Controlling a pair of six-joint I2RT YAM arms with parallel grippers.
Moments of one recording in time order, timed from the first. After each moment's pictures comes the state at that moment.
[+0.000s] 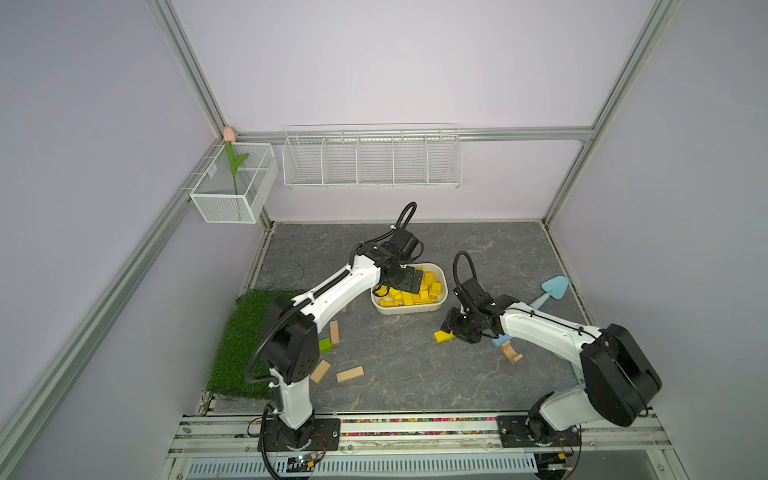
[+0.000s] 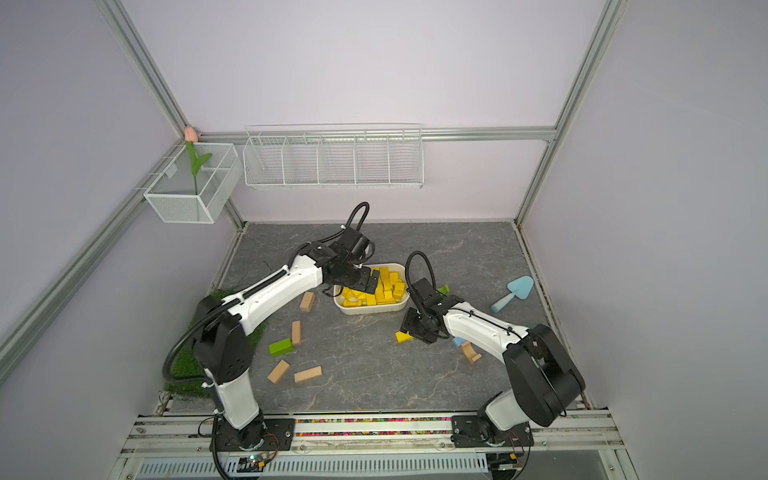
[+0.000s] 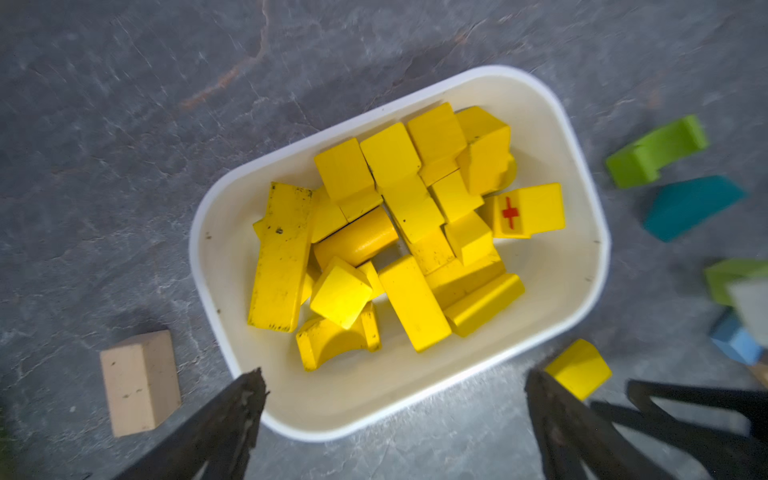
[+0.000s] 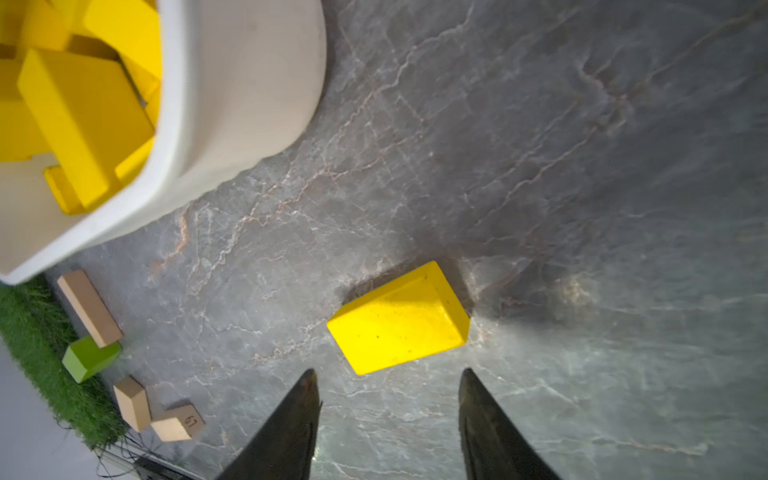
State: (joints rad) left arm -0.73 1.76 1.60 -0.86 -0.08 -0.33; right arm 0.61 1.53 0.89 -0.57 -0.16 0.98
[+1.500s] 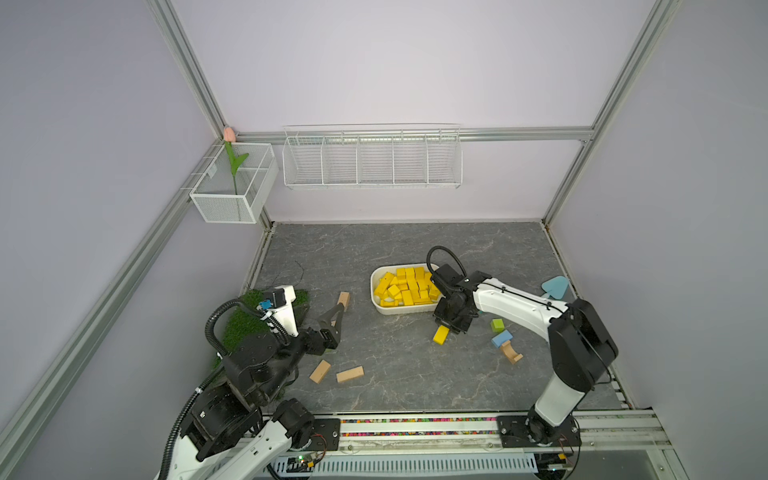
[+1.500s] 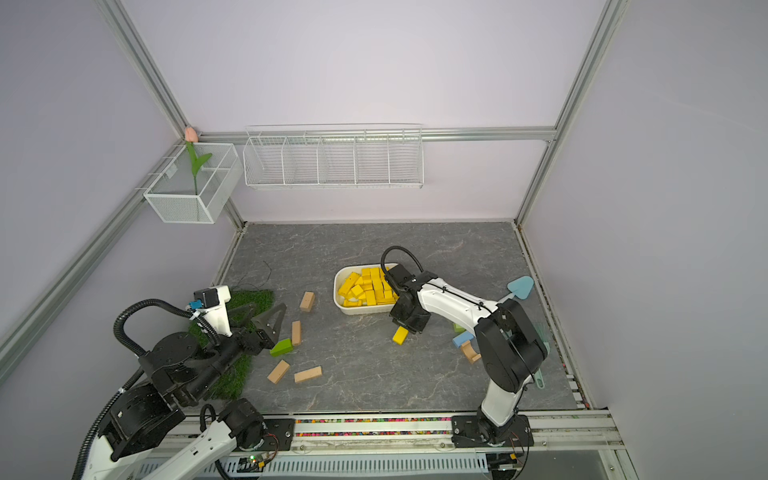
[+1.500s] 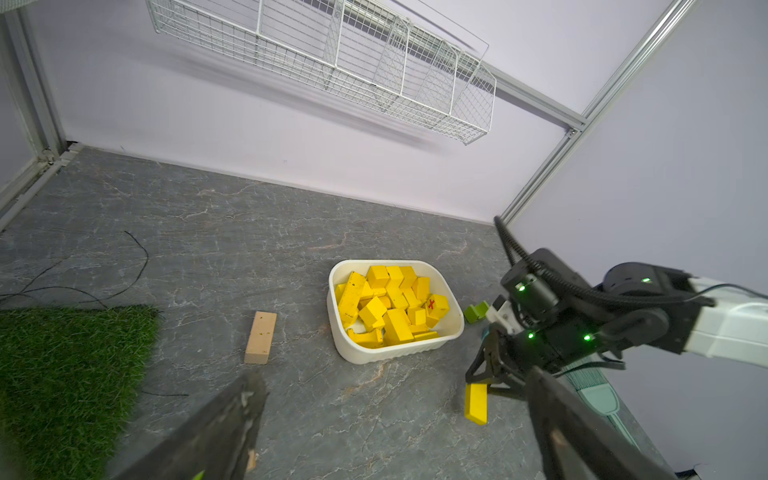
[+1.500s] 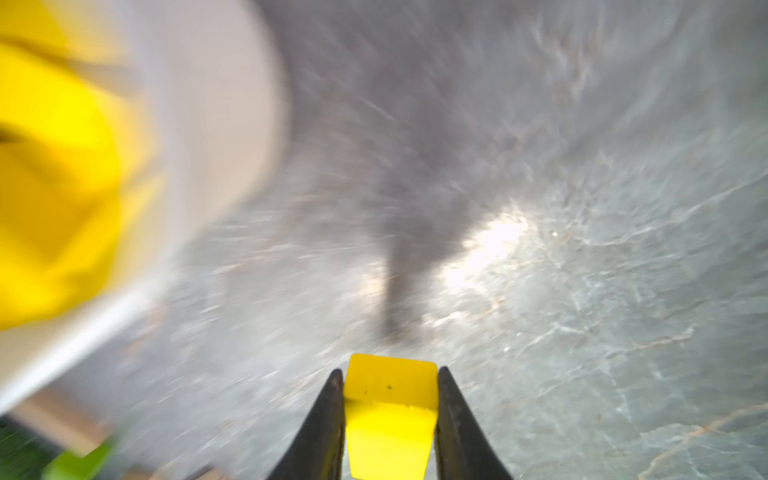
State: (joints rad) left arm -0.73 0.40 0.86 -0.67 -0.27 -0.48; right arm 0.67 1.71 1.28 -0.90 -0.04 1.14
